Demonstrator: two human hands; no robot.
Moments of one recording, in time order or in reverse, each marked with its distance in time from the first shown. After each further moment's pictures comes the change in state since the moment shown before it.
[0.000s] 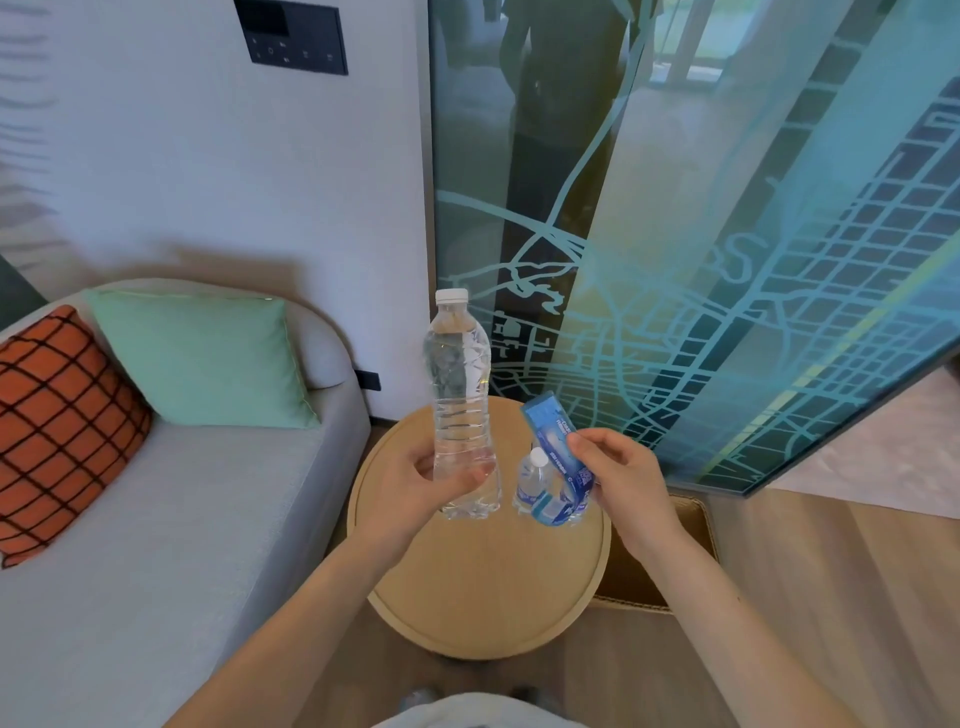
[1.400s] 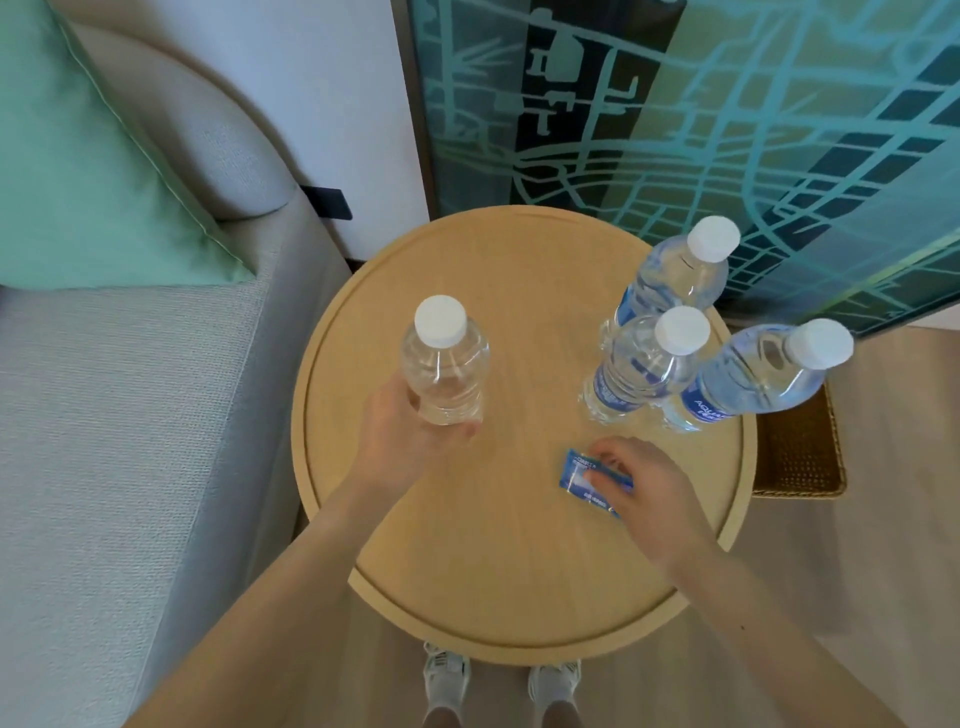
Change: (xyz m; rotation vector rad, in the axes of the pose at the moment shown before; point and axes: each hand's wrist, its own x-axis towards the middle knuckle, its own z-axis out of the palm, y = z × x) left_hand 0.182 -0.299 -0.053 0.582 0.158 -0.127; right_hand 0.143 0.361 0.009 -0.829 -0.153 -0.076
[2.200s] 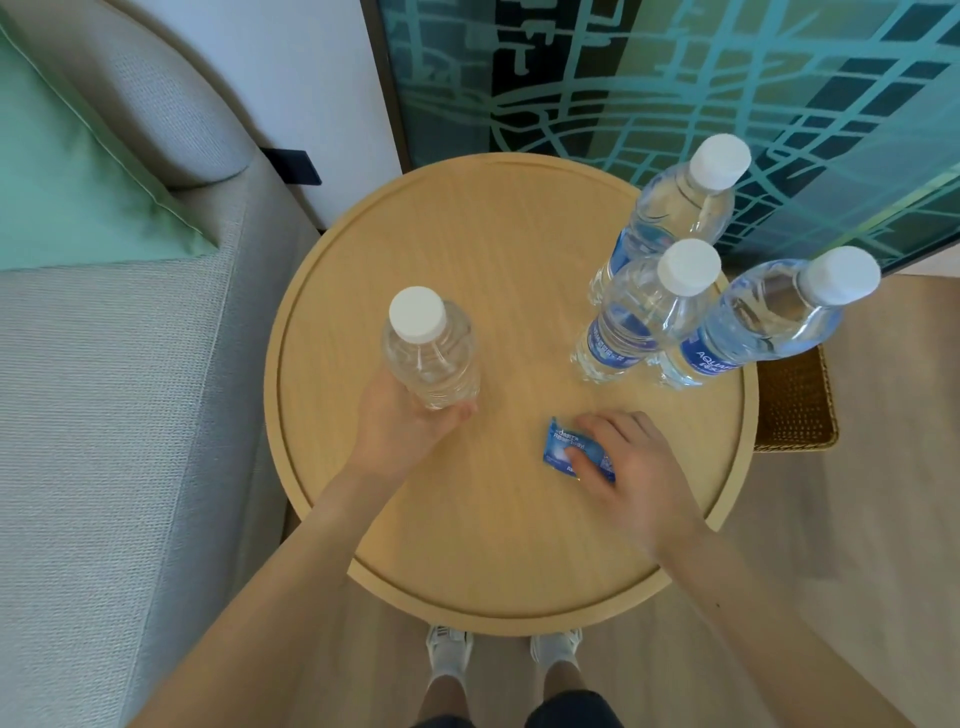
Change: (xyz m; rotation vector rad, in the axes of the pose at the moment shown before) left_hand -0.003 -0.029 0.022 -0.070 -0.044 0.153; right_hand -0.013 0.013 0.025 -0.255 0.128 -0.211
